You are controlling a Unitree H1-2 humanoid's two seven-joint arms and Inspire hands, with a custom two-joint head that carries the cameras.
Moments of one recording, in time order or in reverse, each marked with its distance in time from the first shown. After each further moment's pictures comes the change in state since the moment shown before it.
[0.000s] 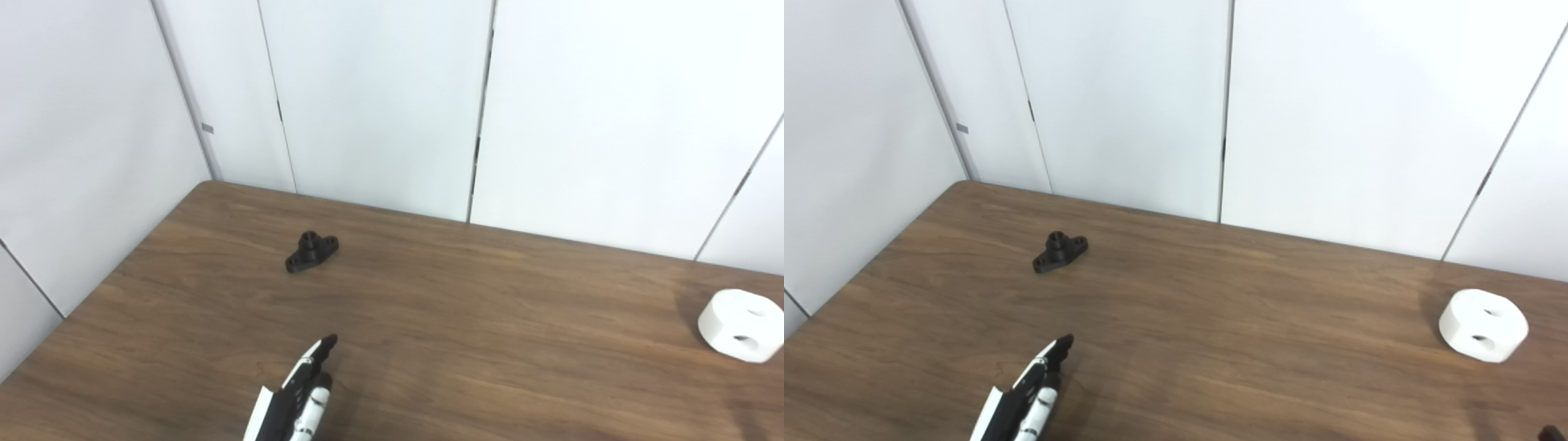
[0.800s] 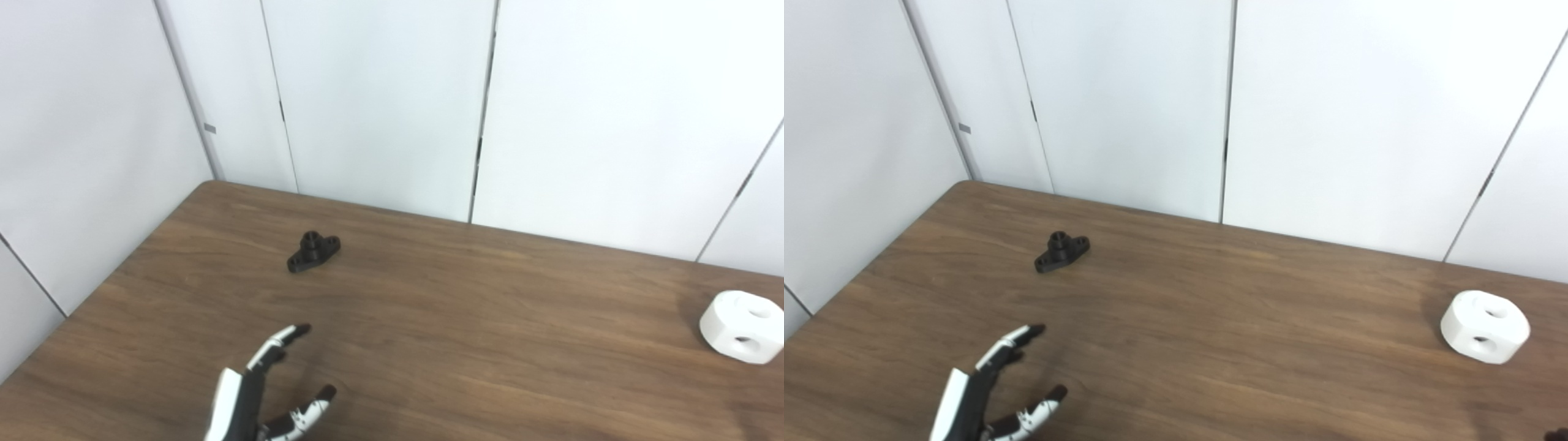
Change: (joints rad) left arm -0.008 -0.004 0.083 -0.176 0.292 0.240 0.115; right arm 0.004 -0.004 -0.004 0.022 -0.016 -0.046 0.001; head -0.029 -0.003
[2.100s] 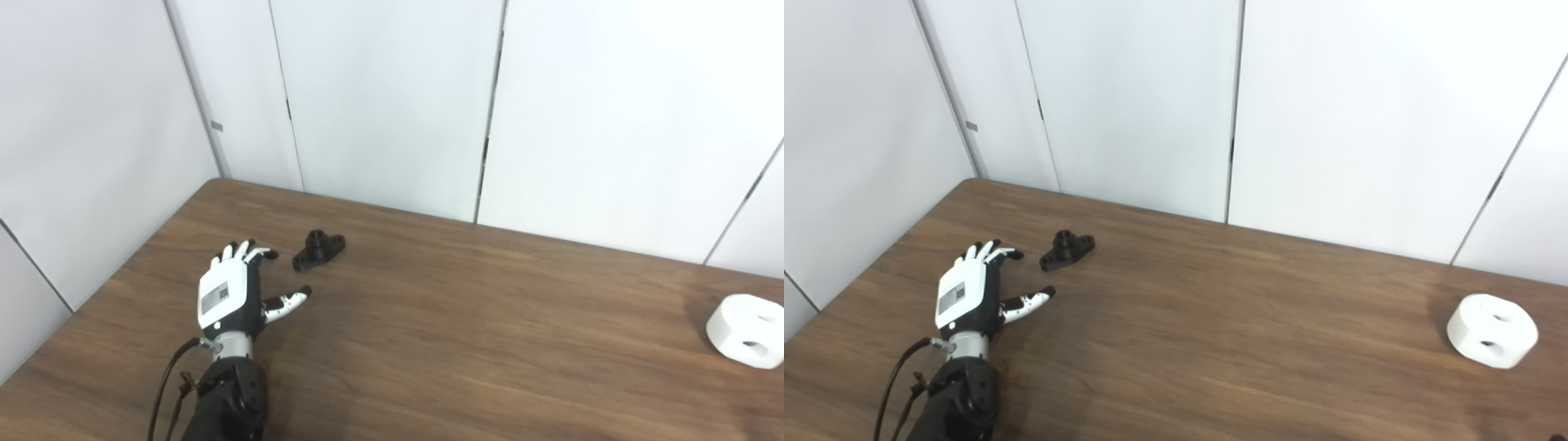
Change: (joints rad) left arm -0.527 0.181 0.097 0.515 0.374 0.316 -0.020; right arm 0.002 -0.004 0.009 -0.003 -0.023 0.006 -0.003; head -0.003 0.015
